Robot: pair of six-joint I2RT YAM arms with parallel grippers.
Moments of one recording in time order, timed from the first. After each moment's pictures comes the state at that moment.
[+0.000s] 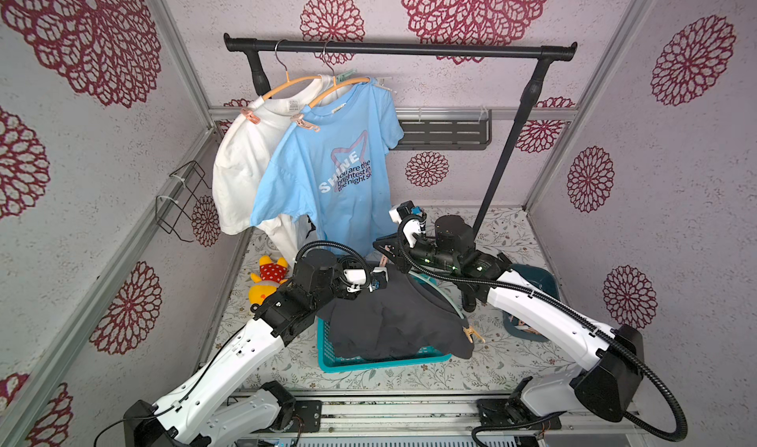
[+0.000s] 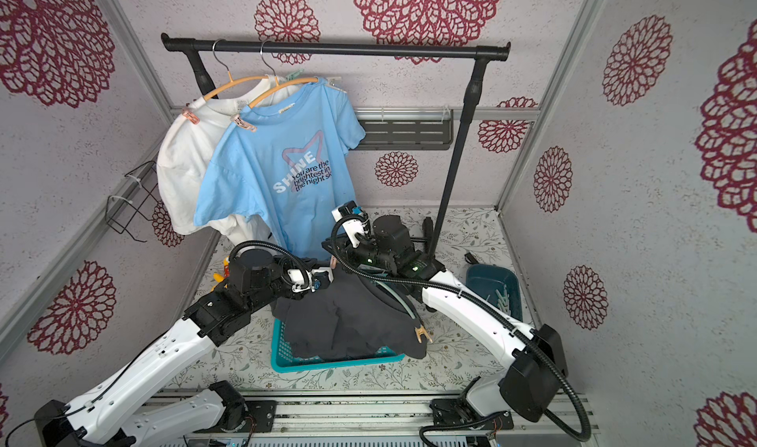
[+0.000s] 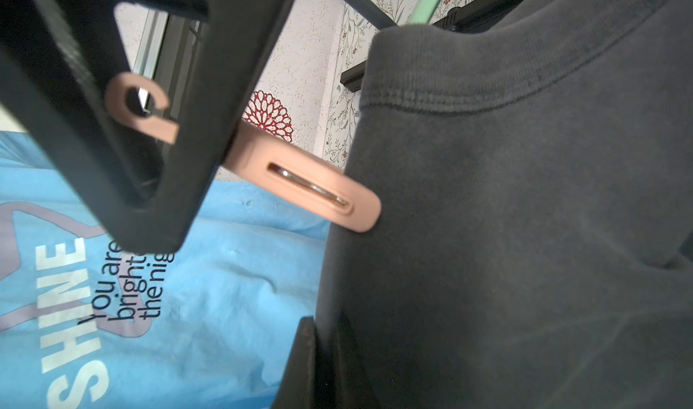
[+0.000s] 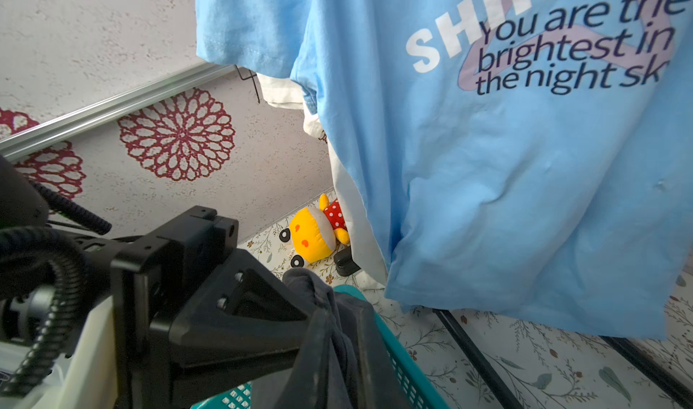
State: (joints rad) left arm -0.63 1.04 0.96 -0.33 -0.04 1.07; right arm 0.78 1.42 1.29 -0.07 -0.39 0.18
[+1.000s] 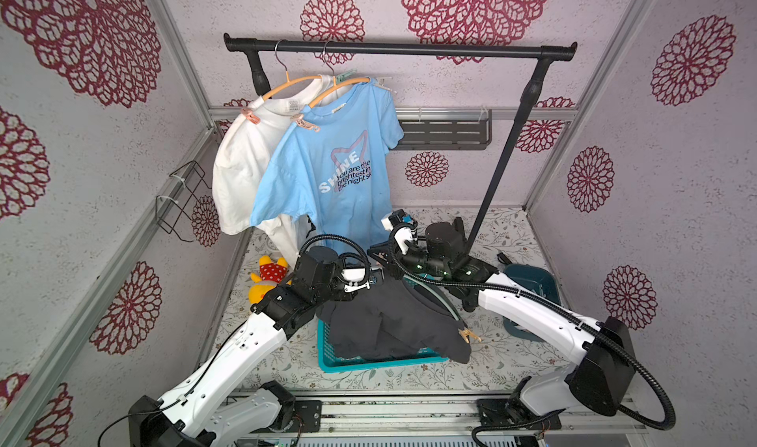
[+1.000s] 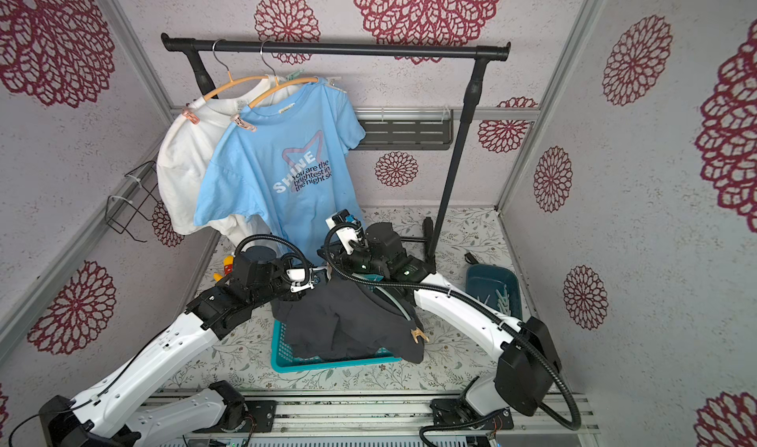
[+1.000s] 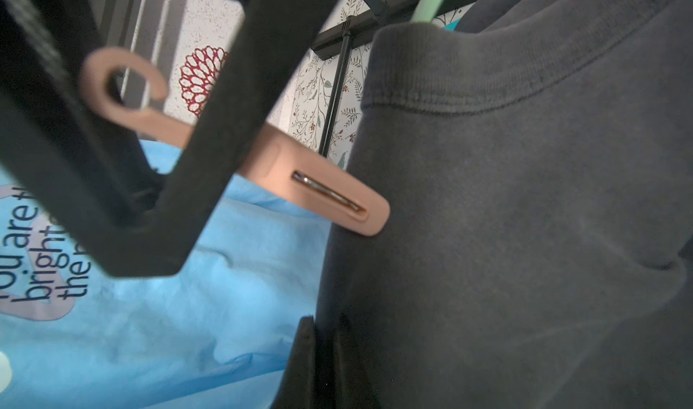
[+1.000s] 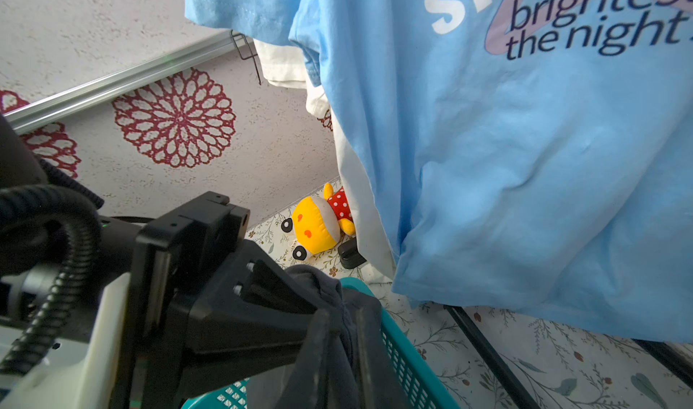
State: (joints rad) left arm -0.59 1.07 0.99 -0.45 -0.02 1.01; right arm 0.81 1.47 1.24 0.00 -0.38 0.18
